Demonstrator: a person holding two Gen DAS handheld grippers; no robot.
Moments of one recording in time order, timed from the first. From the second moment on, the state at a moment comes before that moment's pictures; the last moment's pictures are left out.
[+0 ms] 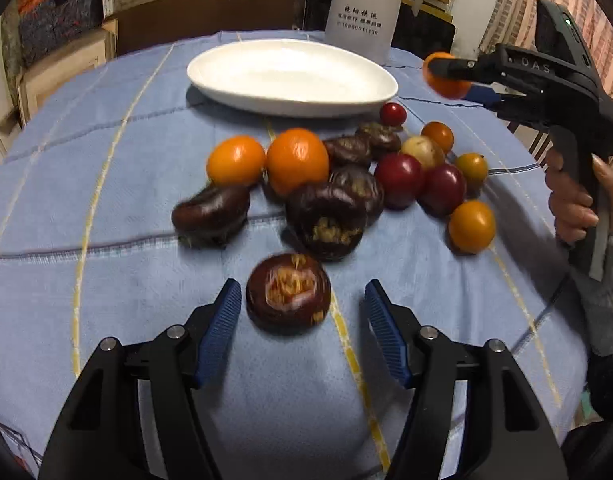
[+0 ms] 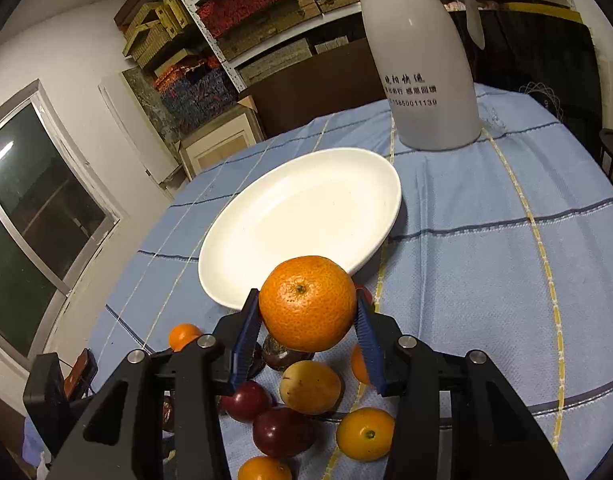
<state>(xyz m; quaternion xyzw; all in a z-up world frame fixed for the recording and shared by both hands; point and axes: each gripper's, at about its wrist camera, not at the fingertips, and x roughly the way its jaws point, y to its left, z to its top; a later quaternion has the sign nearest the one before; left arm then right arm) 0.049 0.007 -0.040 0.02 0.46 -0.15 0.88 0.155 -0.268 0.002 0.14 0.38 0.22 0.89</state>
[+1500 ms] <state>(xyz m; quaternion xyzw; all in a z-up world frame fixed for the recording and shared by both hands) 0.121 0.065 -0.005 -0.08 0.38 -0.05 0.92 0.139 -0.298 0.003 0.14 0.33 0.12 0.93</state>
